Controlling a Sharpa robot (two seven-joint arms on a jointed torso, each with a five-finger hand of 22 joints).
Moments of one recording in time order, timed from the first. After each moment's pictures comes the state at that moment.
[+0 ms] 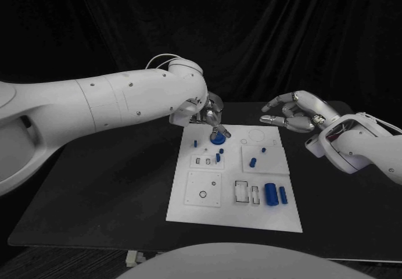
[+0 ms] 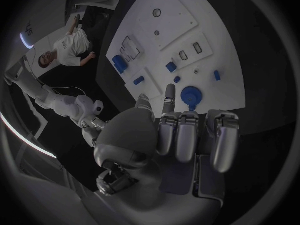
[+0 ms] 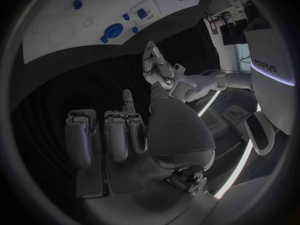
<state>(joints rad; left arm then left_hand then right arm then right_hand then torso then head) 1.49 -0.36 -0.21 1.16 -1.06 0.48 -0.40 1.22 0.19 -0.28 0.24 0.22 1.00 0.08 0.38 0.19 1.47 0.01 1.58 1.31 1.47 -0.04 1.57 1.31 0.01 1.47 0.07 1.57 1.31 1.28 -0.96 -0.21 1.52 -1.03 -0.52 0.30 1.24 -0.02 -0.05 0.29 0.14 0.78 0.11 0.39 0.17 1.46 0.01 1.57 1.31 1.47 -0.05 1.57 1.31 0.01 1.47 0.06 1.56 1.31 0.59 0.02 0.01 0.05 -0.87</state>
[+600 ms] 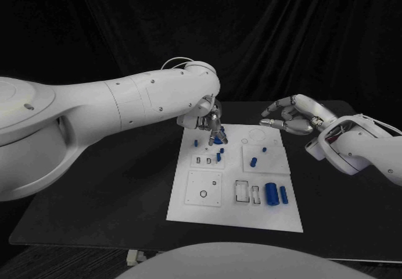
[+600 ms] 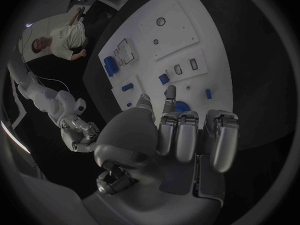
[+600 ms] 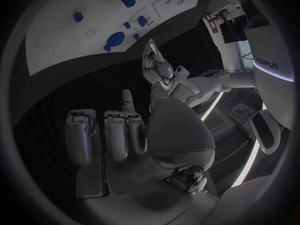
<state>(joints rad) 1.46 -0.25 -0.21 1.03 -0.91 0.59 -0.64 1.23 0.19 -0.24 0.22 0.20 1.00 0.08 0.33 0.20 1.46 0.01 1.57 1.31 1.47 -0.04 1.57 1.31 0.01 1.47 0.07 1.57 1.31 1.28 -0.95 -0.21 1.51 -1.03 -0.47 0.25 1.24 -0.02 -0.05 0.29 0.14 0.79 0.11 0.39 0.17 1.47 0.01 1.57 1.31 1.46 -0.05 1.57 1.31 0.01 1.47 0.06 1.56 1.31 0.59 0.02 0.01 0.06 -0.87</state>
